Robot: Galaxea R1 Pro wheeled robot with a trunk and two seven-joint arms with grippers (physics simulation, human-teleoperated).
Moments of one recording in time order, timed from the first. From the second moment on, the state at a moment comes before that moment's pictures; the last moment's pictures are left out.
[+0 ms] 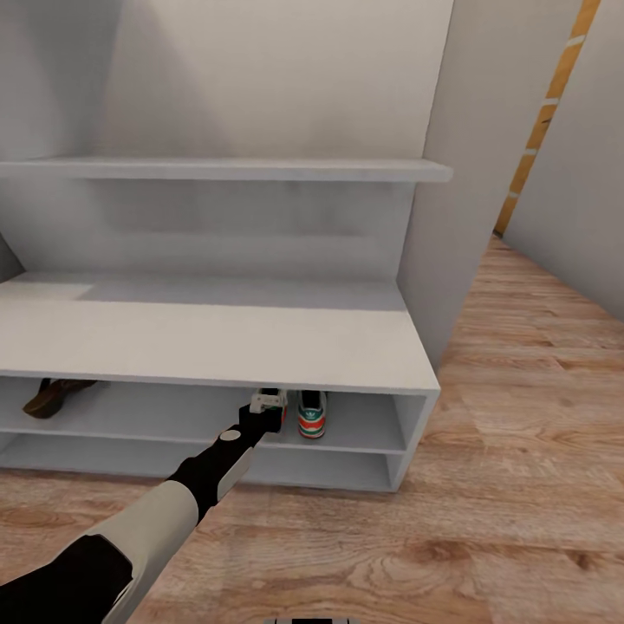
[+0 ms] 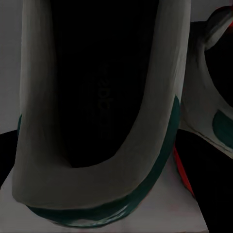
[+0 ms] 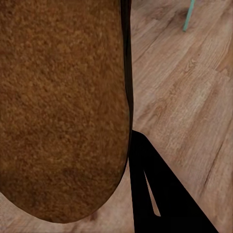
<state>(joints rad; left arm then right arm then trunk) -0.87 -0.07 -0.52 -0.42 0.42 -0.03 0.07 -0.68 -0.48 -1.01 -1.25 0.32 0.86 0.17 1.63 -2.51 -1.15</state>
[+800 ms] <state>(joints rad) -0.87 -0.07 -0.52 -0.42 0.42 -0.03 0.07 -0.68 -0.48 -1.01 -1.25 0.32 0.86 0.17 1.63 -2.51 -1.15</state>
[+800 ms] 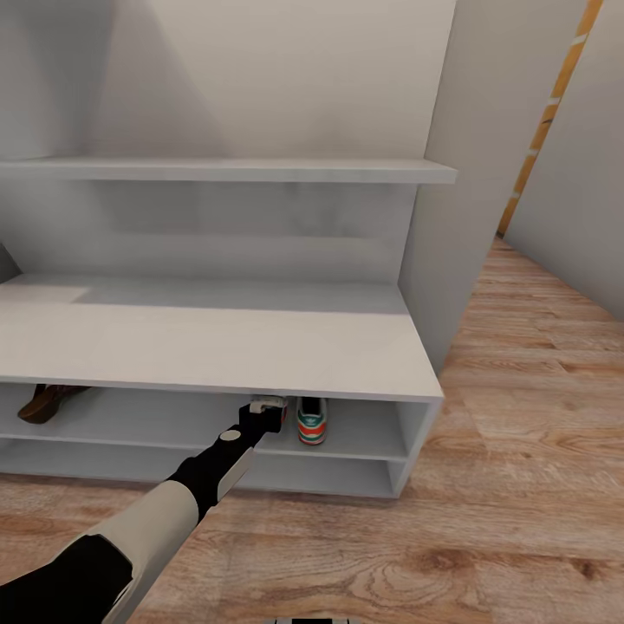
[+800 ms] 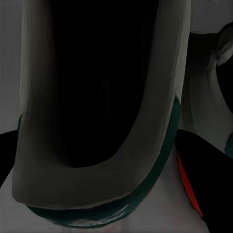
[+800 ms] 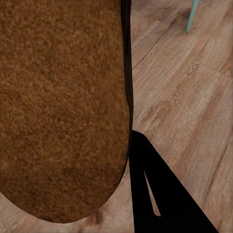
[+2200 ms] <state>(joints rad) -0.87 -0.07 -0.52 -0.42 0.42 -0.03 0.07 -0.68 -0.48 -1.01 -1.25 0.32 0.86 0.17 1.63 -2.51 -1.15</state>
